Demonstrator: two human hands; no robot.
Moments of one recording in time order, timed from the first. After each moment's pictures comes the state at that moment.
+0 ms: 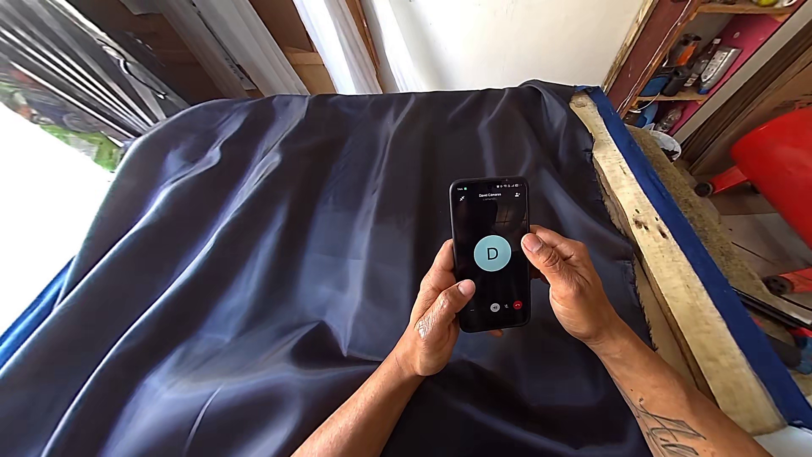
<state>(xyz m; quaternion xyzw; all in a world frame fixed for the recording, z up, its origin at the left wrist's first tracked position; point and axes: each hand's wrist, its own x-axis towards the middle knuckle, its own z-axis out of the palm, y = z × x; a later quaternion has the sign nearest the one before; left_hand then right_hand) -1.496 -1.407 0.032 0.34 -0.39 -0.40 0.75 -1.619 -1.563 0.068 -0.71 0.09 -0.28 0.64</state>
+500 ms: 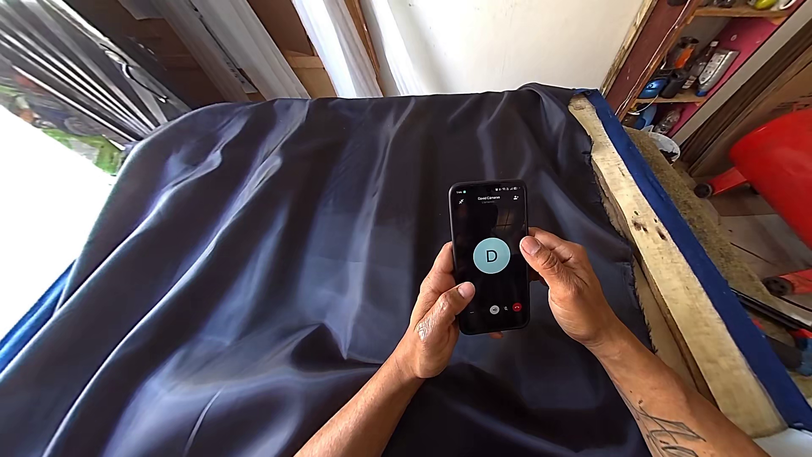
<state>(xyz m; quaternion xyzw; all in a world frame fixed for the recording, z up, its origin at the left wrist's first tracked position) -1.496 -1.407 0.031 0.34 -0.40 -0.40 0.75 -1.618 -1.563 0.069 -0.71 0.09 -0.28 0.64</state>
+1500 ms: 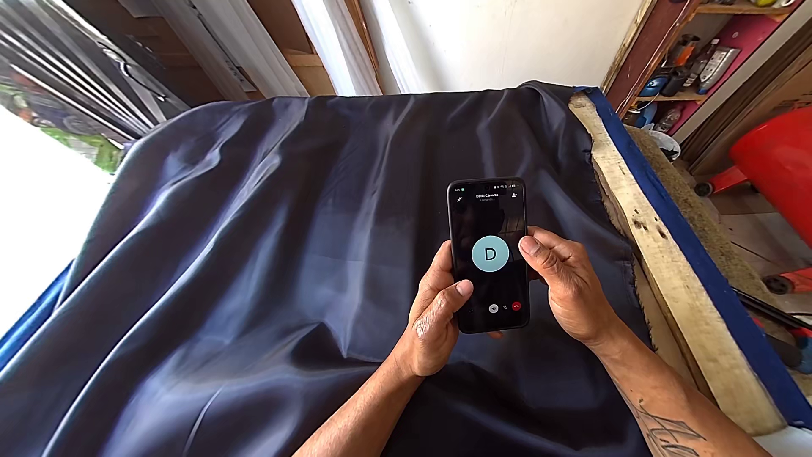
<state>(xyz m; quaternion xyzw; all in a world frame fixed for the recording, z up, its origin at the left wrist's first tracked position) -1.496 -1.408 0.031 0.33 -0.39 -0.40 0.76 -1.619 -1.563 0.069 -0.71 0.09 -0.28 0.64</state>
